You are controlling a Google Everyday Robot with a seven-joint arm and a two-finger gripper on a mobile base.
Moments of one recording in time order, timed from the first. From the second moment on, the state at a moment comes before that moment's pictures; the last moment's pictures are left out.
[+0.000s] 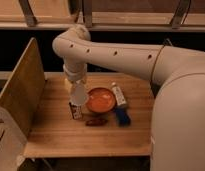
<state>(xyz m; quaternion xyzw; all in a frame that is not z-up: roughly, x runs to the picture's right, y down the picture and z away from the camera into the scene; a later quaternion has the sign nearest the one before) -0.125 -0.014 0.682 -0.27 0.04 0.36 0.89</state>
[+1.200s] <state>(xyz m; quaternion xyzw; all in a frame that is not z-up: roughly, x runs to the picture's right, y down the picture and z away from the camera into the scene) -0.148 0.027 0.732 -0.31 -0.03 0.35 0.88</state>
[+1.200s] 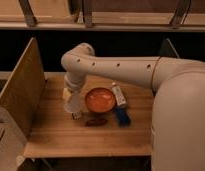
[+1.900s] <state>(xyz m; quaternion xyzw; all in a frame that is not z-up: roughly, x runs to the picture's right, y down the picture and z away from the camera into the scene) -0.168 0.053 0.771 -0.35 -0.05 0.34 0.87</state>
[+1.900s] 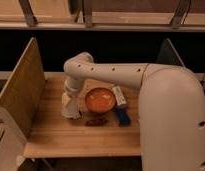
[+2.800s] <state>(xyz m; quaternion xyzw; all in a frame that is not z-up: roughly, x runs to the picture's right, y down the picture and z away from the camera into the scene) -0.143 0.088 0.779 -0.38 0.01 0.34 0.86</state>
